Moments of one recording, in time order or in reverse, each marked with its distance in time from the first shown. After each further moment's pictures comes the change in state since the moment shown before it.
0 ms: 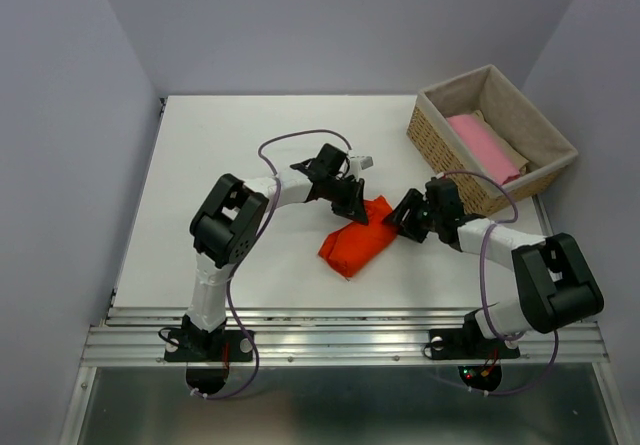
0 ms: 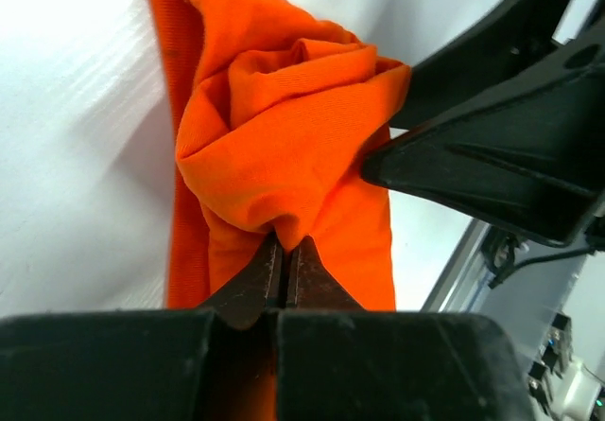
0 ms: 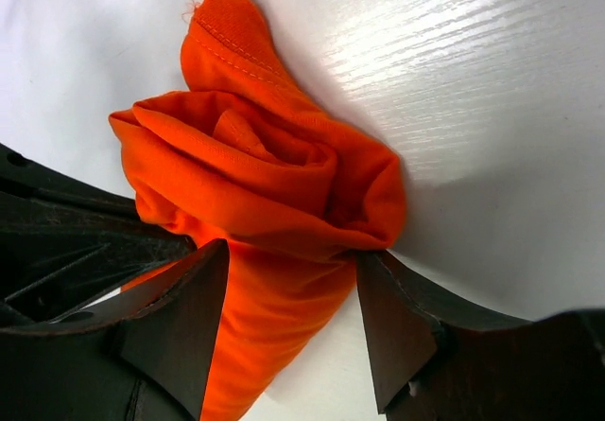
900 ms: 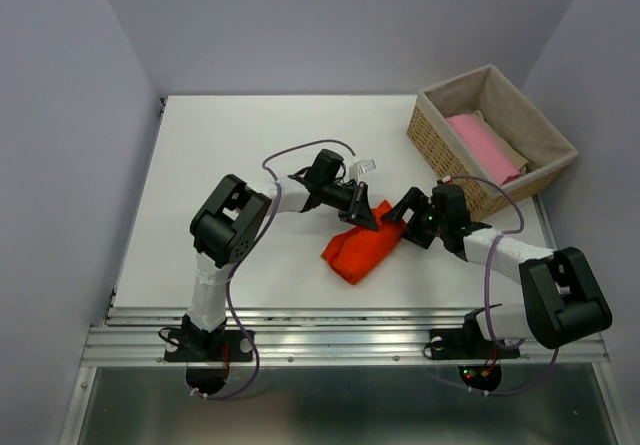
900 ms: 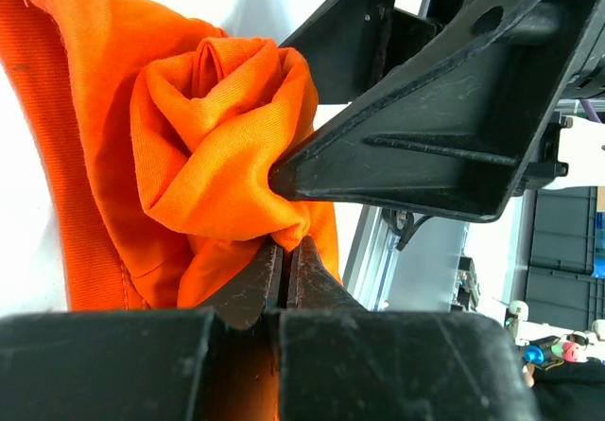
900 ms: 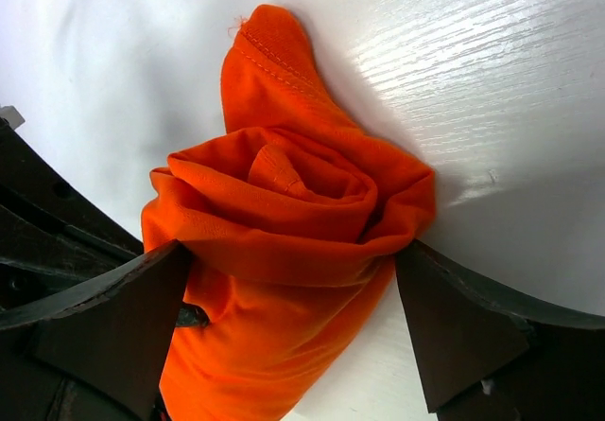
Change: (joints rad) left arm 0.002 0.004 -0.119 0.307 0.304 -0.172; right arm -0.018 -0.080 -0.076 0.076 -0.026 0.035
